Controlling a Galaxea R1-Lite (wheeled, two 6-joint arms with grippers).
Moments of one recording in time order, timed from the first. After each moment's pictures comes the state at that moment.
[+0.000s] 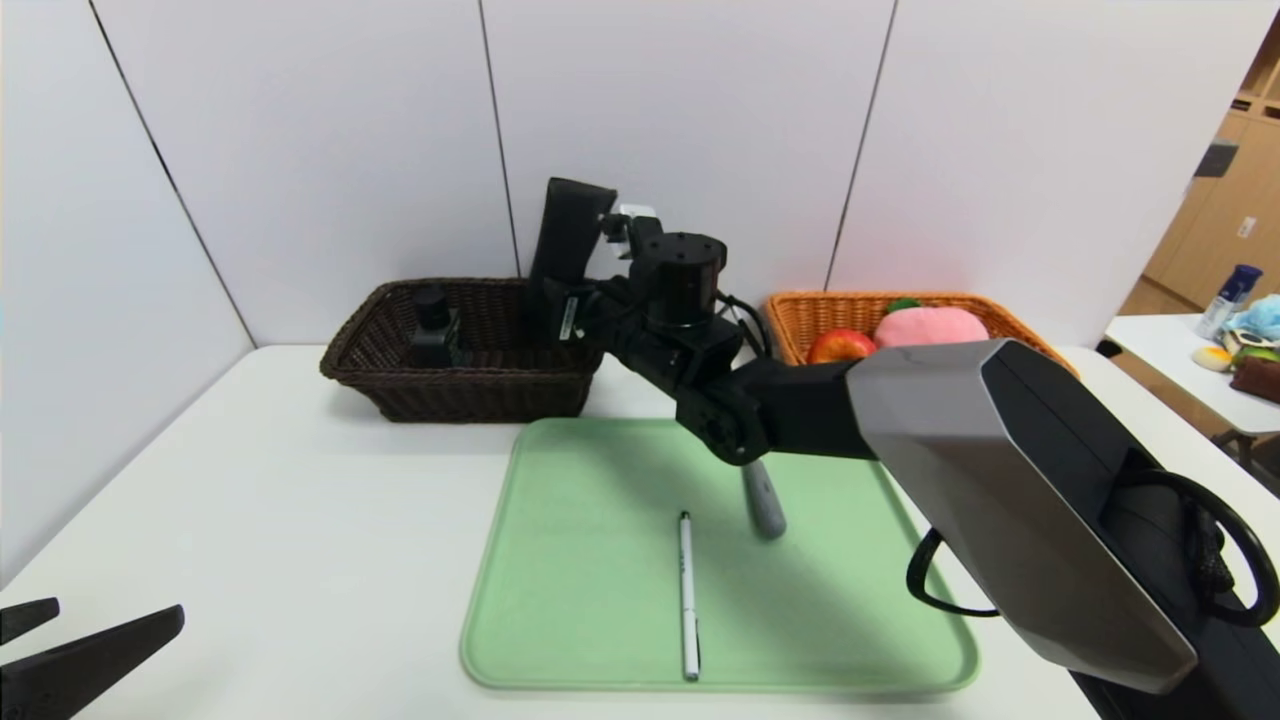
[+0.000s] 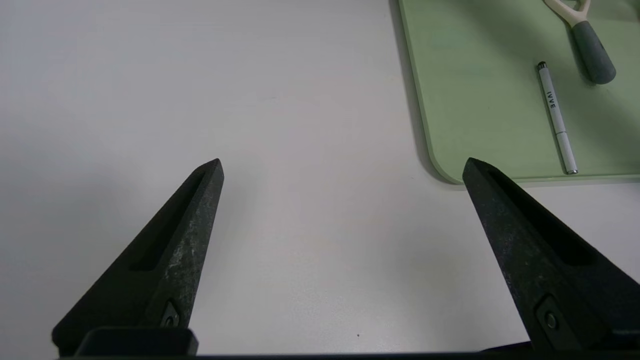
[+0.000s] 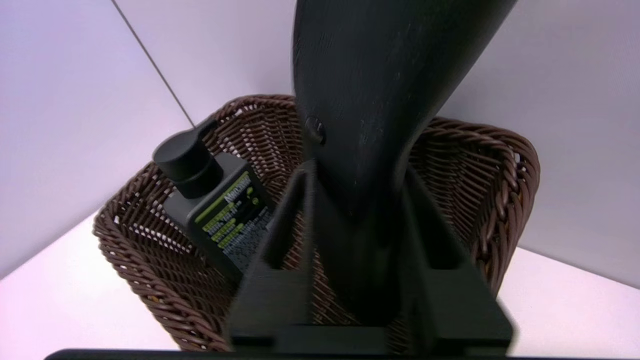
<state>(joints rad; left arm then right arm) -0.13 0.73 -0.65 0.37 -0.09 -0.21 0.70 2.48 -1.95 -0.62 -0.01 0.24</state>
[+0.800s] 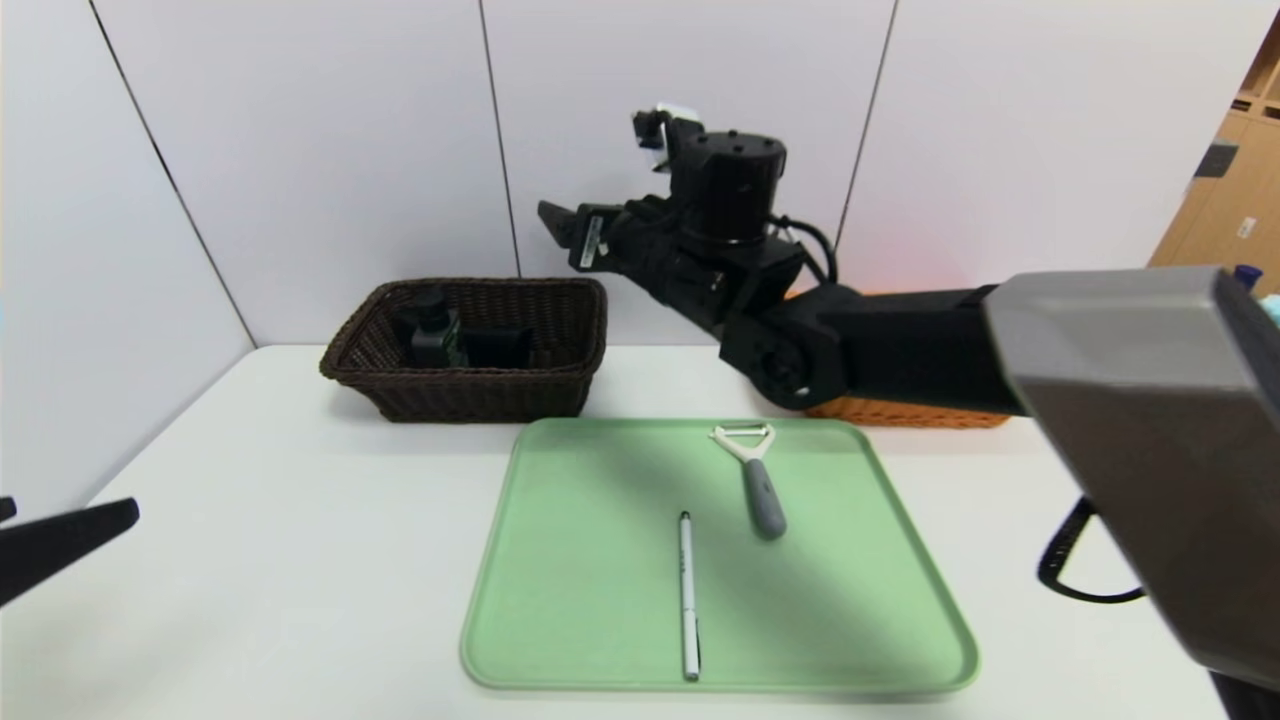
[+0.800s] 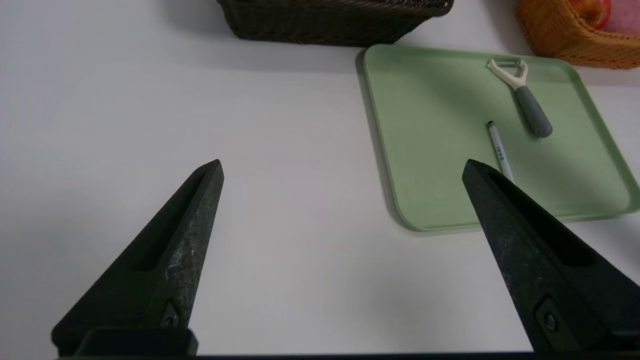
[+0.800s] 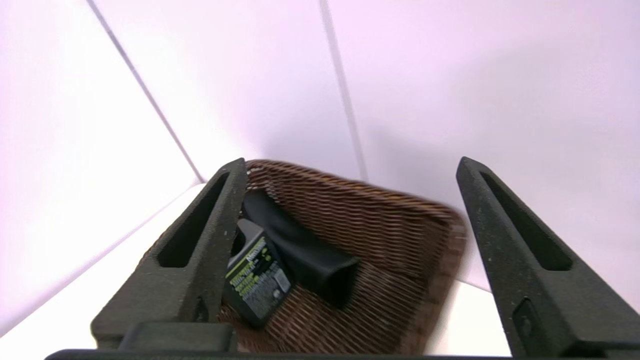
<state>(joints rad) -0.14 0.81 -0.88 0.40 -0.10 -0.20 0.69 2.25 -1.89 -0.49 -0.09 0.20</state>
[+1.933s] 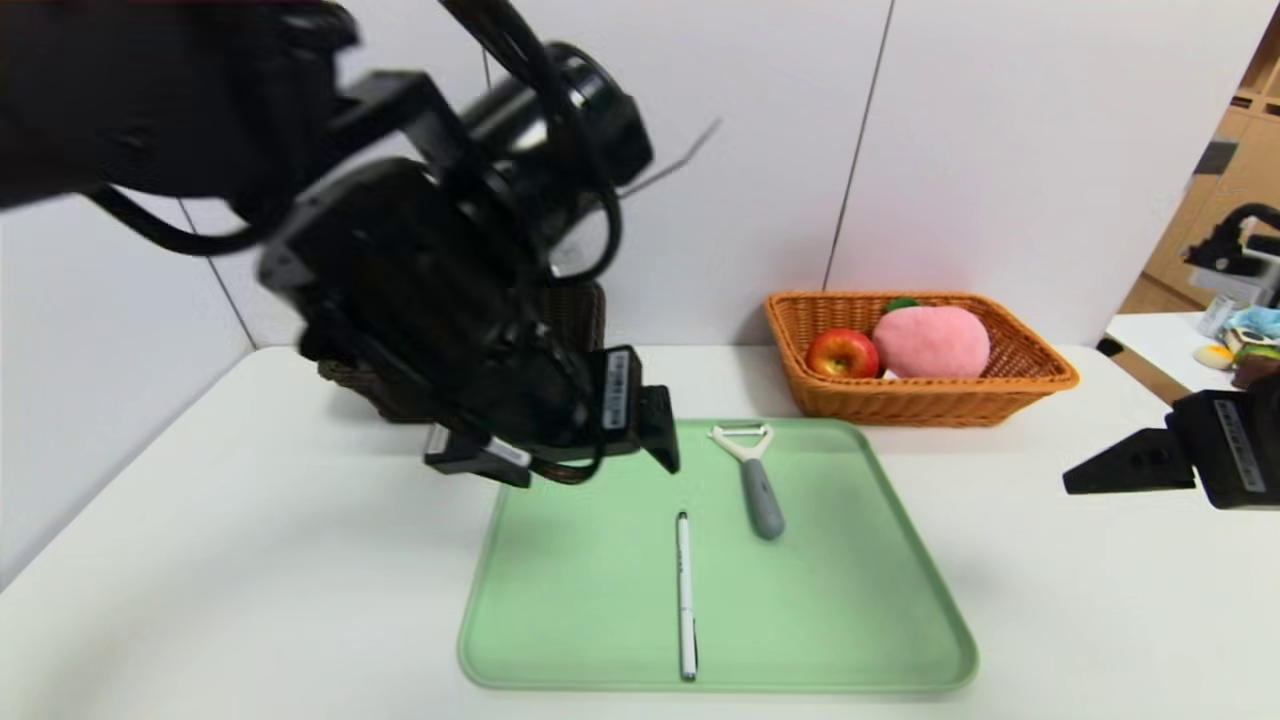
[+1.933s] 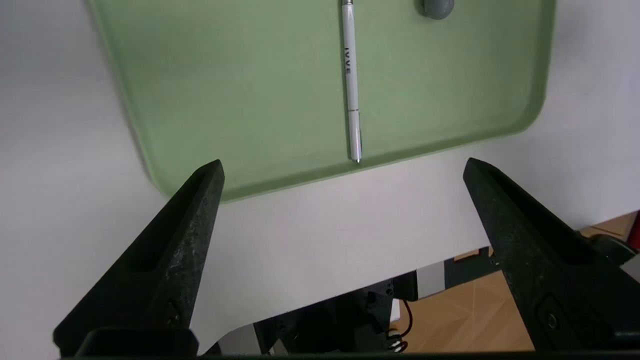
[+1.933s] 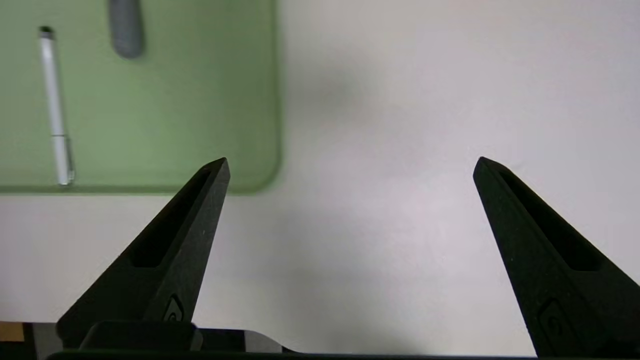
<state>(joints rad) -0.84 1.90 -1.98 1.09 0.05 -0.73 0.30 1.37 -1.33 0.95 -0.12 0.29</state>
